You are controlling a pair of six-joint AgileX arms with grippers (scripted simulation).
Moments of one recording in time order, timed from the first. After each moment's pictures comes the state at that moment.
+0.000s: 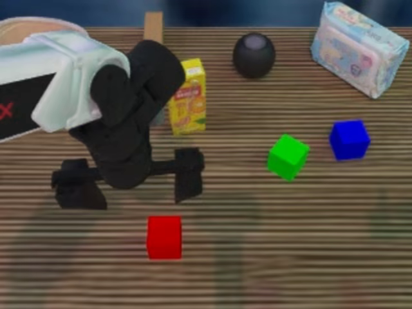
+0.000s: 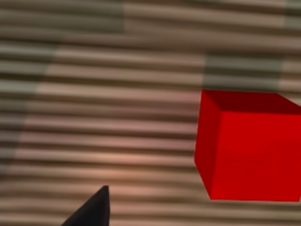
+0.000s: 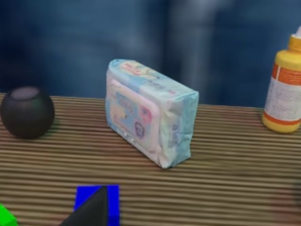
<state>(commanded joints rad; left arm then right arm) -0.61 1.69 1.21 -0.98 -0.02 -0.67 0.04 0.15 0.15 -0.10 0.00 -0.04</state>
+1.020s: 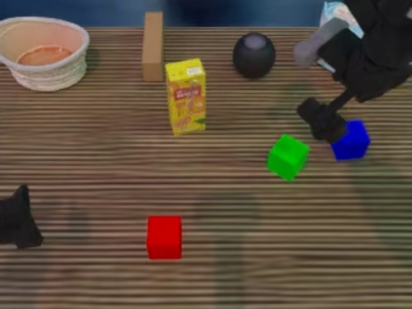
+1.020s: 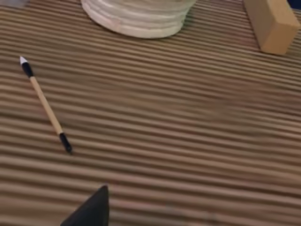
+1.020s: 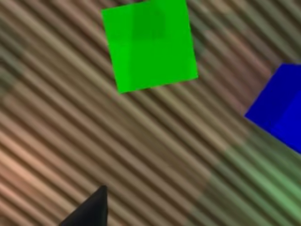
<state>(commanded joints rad) -0.08 0.33 0.17 -0.25 -0.02 -0.23 0.37 1.90 1.61 -1.06 0.00 -0.36</state>
